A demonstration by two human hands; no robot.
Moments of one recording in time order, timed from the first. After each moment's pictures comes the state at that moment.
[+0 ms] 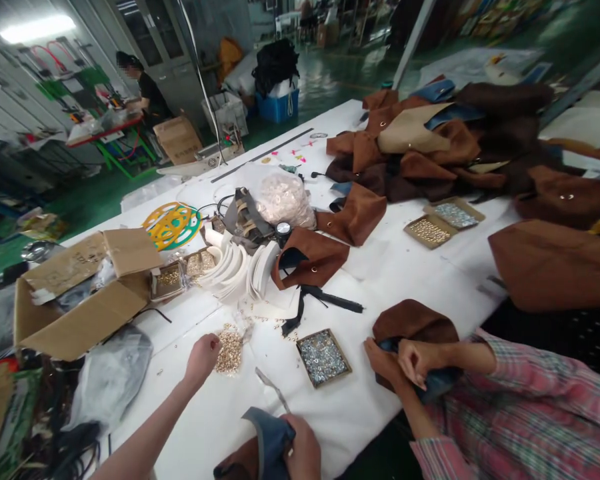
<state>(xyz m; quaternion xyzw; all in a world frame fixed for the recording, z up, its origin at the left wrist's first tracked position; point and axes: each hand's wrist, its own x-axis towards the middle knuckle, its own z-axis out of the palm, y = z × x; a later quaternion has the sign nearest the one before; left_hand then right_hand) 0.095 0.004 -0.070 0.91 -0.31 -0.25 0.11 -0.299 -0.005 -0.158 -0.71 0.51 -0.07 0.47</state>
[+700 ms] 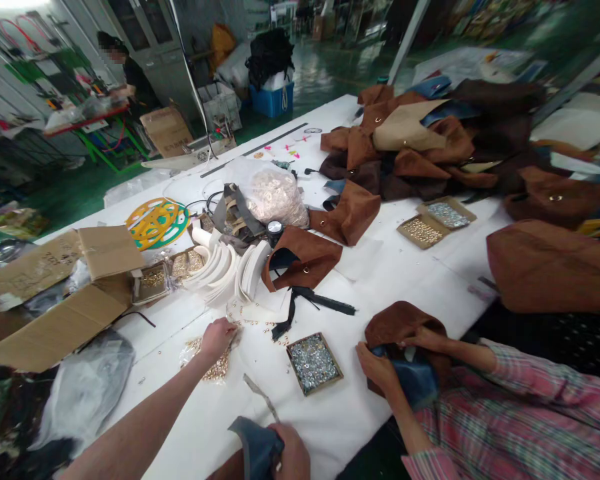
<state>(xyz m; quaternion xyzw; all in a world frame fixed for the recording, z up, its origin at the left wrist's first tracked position) 0.092 -0.096 -0.118 0.85 -0.45 -0.26 0.03 -0.307 -0.009 -0.181 -0.72 0.45 -0.03 0.53</state>
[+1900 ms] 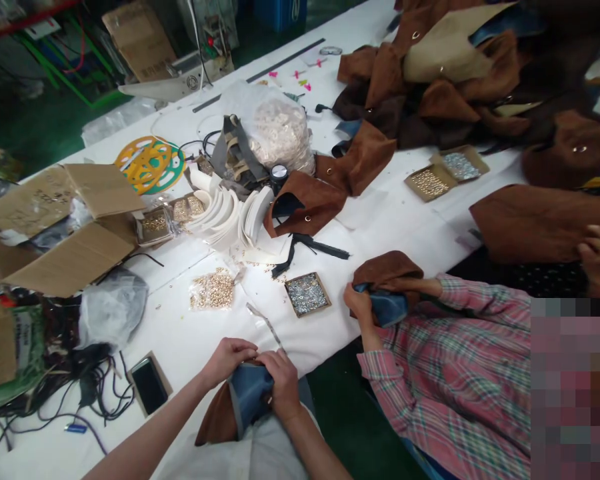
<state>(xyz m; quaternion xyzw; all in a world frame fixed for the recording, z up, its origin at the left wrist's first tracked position) -0.089 0.090 -0.054 0.68 -0.16 -0.61 0.37 -0.291 0.001 -0.039 -0.78 0.31 -0.17 0.51</state>
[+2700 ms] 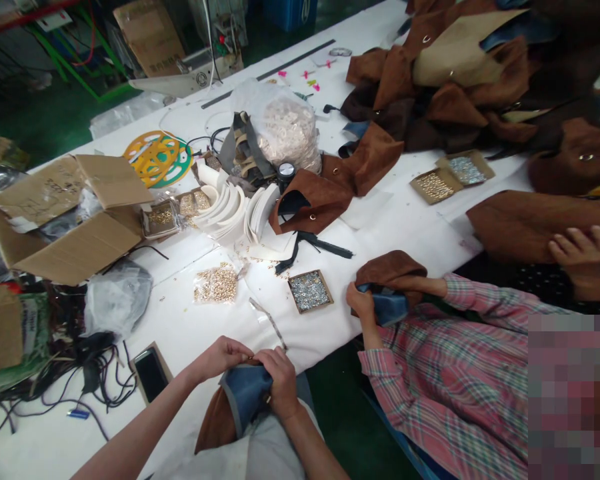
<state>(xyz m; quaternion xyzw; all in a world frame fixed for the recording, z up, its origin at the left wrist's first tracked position) -0.065 0.108 -0.017 0.63 -0.19 -0.68 0.32 -0.290 0.014 -0.025 -0.78 0.28 -0.16 0.53</state>
